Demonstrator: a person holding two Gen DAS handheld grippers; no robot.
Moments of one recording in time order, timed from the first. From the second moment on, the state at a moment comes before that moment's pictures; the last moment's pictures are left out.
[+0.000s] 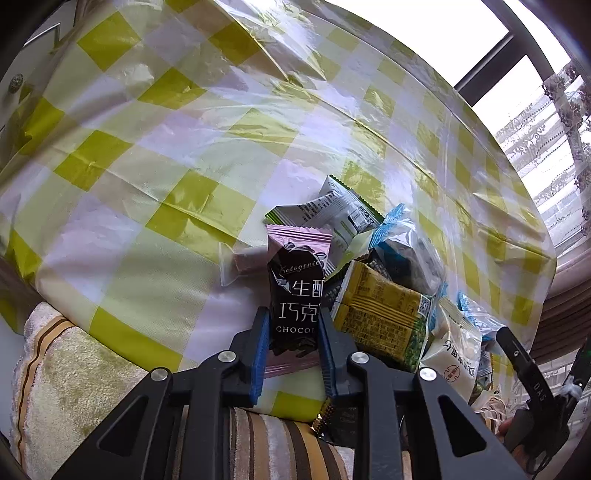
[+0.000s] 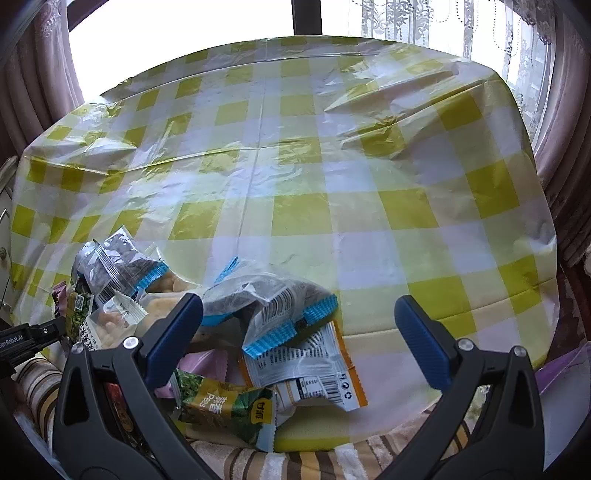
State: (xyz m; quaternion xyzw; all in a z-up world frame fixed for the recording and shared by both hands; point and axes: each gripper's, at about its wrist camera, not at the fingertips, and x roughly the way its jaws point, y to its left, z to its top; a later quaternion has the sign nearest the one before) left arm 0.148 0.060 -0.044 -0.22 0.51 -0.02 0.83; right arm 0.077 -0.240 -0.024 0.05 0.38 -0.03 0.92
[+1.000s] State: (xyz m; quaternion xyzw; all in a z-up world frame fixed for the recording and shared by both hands) left arm 0.133 0.065 -0.037 -0.23 0.48 -0.04 0.84; right arm 0.091 -0.247 -0.032 0.13 0.39 0.06 0.91
